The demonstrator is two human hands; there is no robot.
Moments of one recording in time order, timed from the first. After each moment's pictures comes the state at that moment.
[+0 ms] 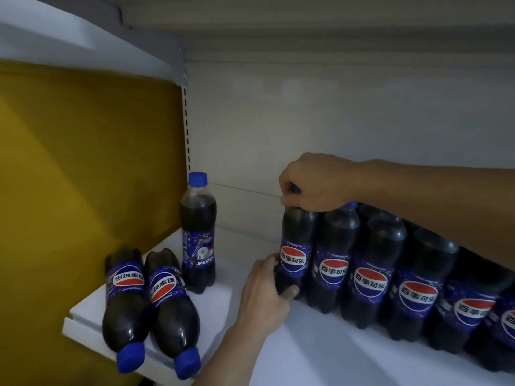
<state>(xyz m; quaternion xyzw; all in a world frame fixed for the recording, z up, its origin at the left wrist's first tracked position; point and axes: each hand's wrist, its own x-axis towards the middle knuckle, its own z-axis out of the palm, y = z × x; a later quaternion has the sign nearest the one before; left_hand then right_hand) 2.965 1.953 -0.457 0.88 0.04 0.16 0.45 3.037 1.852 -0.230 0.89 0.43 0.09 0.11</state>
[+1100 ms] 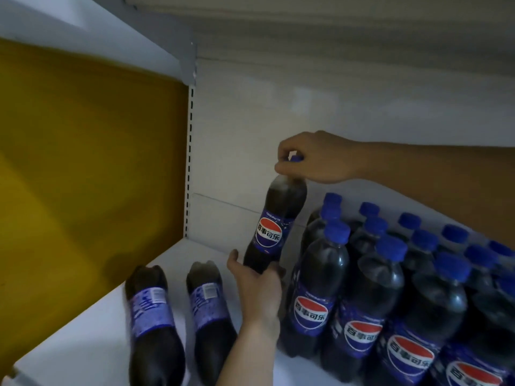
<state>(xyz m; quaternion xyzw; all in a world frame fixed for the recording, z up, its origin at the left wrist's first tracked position) 3.037 1.968 -0.409 0.41 0.23 0.20 0.86 3.126 1.906 -0.187 0.90 0.43 0.07 -0.02</state>
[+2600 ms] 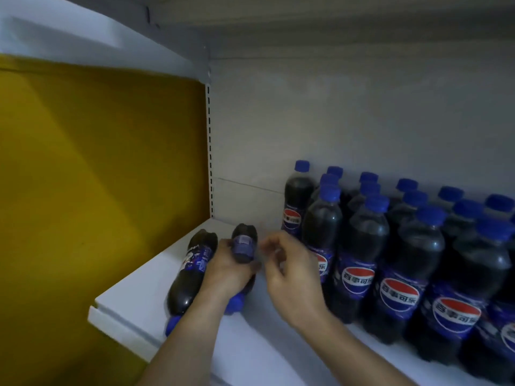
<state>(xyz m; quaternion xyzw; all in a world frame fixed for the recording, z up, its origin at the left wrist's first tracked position) 2.969 2.033 -0.419 0.81 0.25 0.13 0.51 2.976 1.898 -0.405 0.79 0.31 0.18 -0.50</state>
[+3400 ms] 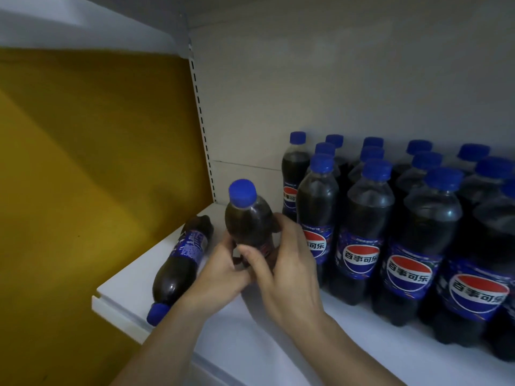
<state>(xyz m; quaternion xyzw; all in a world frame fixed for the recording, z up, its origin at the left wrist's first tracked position) 2.947 2.036 -0.445 0.78 0.00 0.13 0.61 2.975 1.897 -0.440 0.77 0.29 0.21 -0.53</state>
